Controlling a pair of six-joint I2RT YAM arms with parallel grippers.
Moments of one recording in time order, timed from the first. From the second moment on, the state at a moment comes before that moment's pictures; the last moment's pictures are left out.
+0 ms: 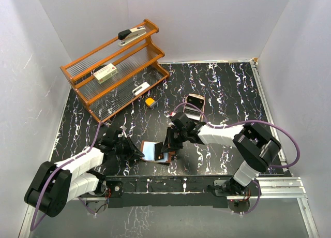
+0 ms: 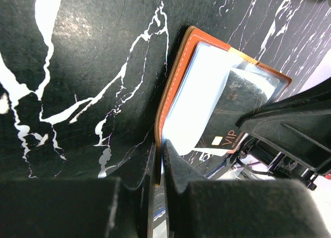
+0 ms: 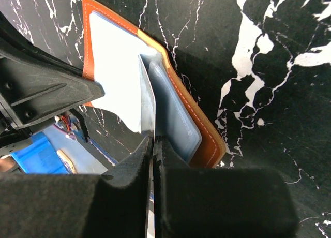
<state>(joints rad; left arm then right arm) -0.44 1.09 0.27 -0.15 0.43 -0.99 0.81 1.61 0.79 -0.10 -0.39 0.90</state>
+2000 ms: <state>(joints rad) -0.46 1.00 0.25 -0.24 0.45 -0.99 0.78 1.68 0.79 -0.06 -0.39 0.94</state>
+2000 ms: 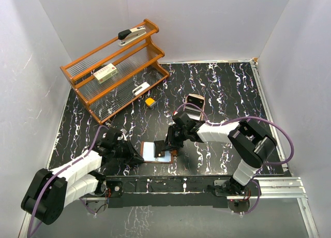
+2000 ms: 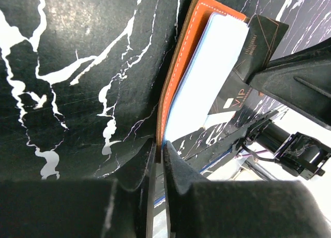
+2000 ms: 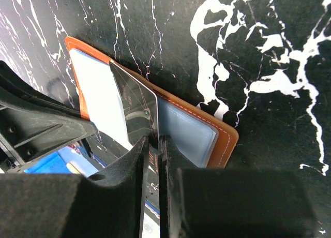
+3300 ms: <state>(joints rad) -0.46 0.99 0.17 -0.10 0.49 -1.09 0.83 1.66 0.77 -0.03 -0.34 1.02</state>
